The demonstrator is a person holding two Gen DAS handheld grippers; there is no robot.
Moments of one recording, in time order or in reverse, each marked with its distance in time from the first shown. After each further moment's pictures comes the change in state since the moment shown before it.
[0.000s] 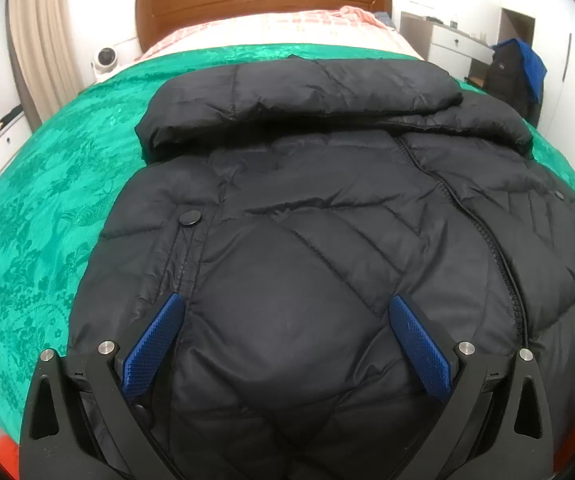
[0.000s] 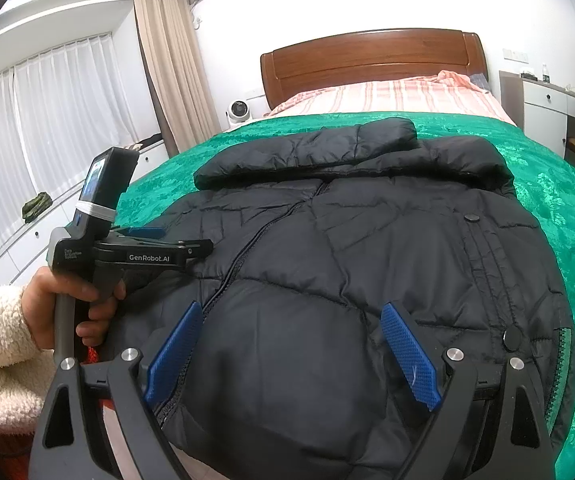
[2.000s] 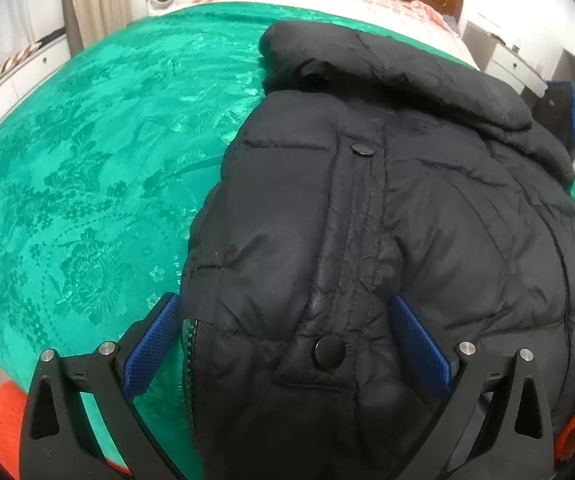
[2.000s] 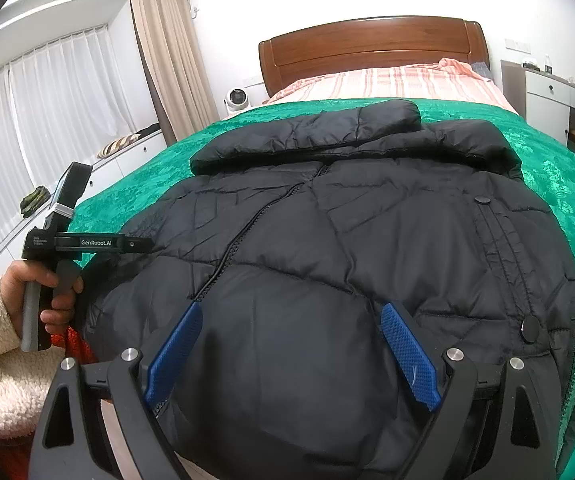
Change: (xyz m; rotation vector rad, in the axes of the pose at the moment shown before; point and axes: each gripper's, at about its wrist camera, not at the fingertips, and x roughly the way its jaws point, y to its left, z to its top) left arm -0.004 0.089 -0.031 -0.226 0.127 0.042; right arm 0.015 -0.002 -0.005 0.005 0.047 0.000
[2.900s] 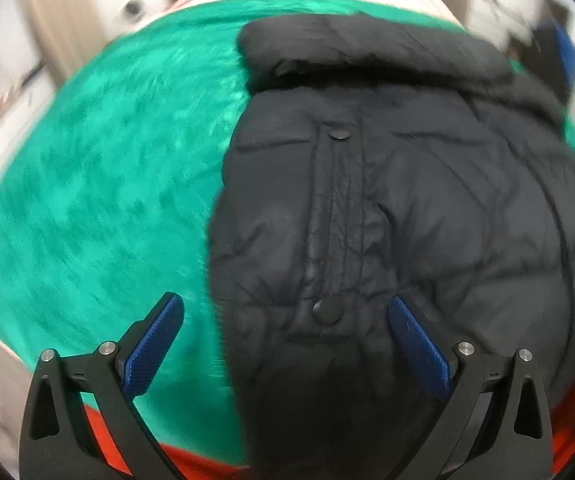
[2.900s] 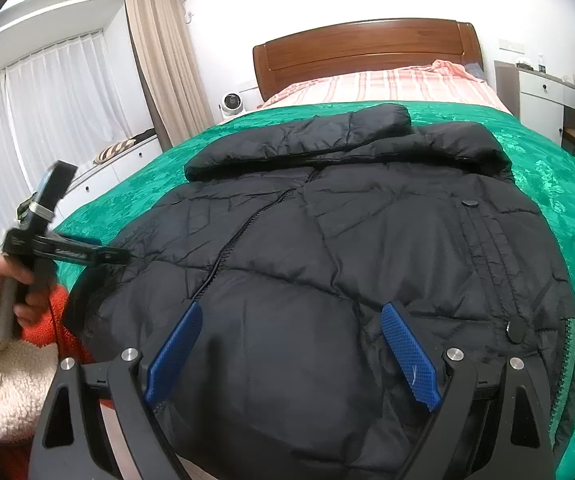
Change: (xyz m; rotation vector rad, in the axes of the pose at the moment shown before) left arm -0.031 -0.015 0.005 0.252 0.069 0.096; right arm -0.006 -0.006 0.004 0.015 -0.010 -0.014
